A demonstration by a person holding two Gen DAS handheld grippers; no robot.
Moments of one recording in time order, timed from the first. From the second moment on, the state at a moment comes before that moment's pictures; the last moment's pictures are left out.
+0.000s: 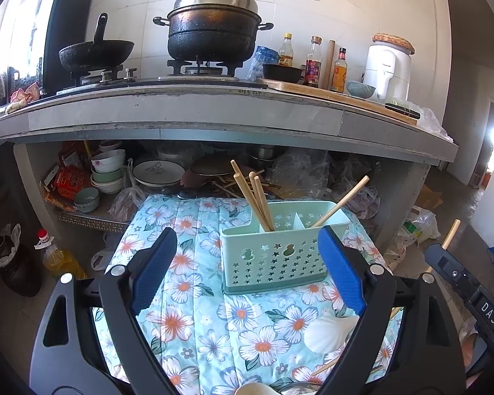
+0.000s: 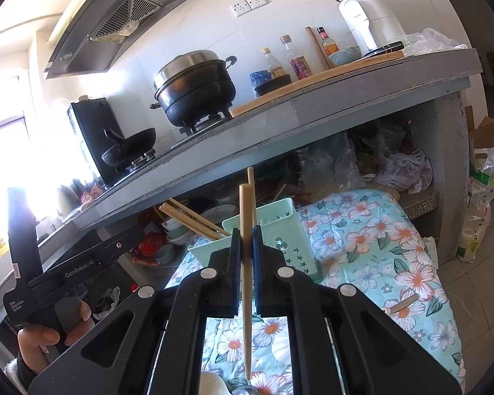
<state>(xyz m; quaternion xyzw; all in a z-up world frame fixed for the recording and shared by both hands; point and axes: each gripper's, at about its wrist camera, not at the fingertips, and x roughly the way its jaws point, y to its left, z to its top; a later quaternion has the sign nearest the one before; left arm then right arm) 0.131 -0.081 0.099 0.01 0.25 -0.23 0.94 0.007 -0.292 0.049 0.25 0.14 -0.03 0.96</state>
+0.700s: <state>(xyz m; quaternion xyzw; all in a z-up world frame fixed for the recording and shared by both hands) 0.134 -0.040 0.083 -0.02 0.26 -0.21 0.94 0.053 -0.332 0.131 0.24 0.06 0.01 0.97</state>
